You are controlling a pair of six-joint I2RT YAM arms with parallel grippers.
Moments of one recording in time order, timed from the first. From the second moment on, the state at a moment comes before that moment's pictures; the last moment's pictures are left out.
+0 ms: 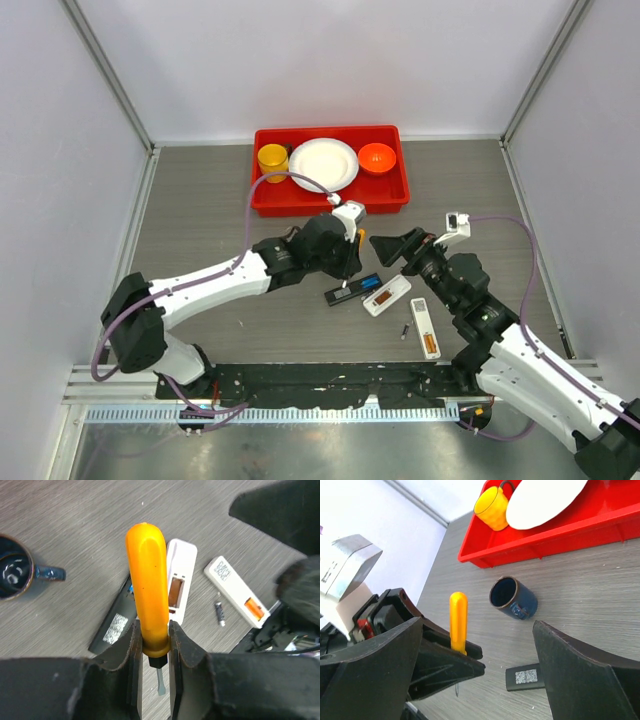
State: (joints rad) left arm -0.97 1.49 1.14 -0.27 -0.01 -0.45; right arm 0.63 0.63 0.44 0.12 0.16 0.78
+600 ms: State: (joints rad) left arm -1.09 1.38 1.14 -0.37 -0.14 -0.36; right arm 0.63 0.78 0.46 0.29 -0.16 0.75
